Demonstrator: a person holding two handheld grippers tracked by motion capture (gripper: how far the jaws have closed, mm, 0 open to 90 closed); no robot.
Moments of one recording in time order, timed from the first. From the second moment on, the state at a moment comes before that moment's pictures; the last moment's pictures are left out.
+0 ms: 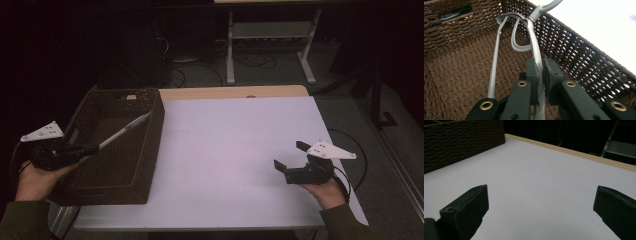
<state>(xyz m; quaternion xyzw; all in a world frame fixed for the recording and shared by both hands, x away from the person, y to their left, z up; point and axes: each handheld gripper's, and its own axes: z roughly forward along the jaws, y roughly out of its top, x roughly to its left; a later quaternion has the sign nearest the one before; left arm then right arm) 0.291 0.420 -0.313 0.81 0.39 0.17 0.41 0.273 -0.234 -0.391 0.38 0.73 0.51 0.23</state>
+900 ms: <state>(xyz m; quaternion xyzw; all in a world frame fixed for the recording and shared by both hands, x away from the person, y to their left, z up) 0.296 0.400 -0.301 0.76 0.40 0.20 0.47 0.274 -0.234 -0.381 0.37 0.73 0.52 0.23</state>
